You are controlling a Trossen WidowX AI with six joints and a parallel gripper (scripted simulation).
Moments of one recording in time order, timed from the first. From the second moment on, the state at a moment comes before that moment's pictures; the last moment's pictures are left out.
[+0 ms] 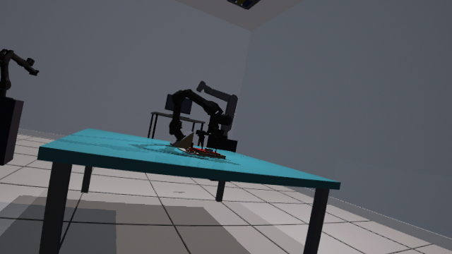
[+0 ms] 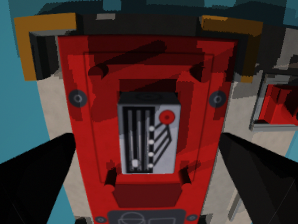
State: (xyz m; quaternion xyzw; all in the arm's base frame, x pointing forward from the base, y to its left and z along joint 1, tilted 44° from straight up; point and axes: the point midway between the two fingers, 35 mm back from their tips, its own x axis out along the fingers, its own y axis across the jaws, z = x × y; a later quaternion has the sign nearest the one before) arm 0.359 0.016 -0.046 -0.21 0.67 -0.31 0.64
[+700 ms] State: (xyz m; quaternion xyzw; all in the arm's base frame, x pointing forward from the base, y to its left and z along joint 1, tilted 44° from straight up) arm 0.358 0.025 -0.037 -0.21 0.67 -0.31 0.64
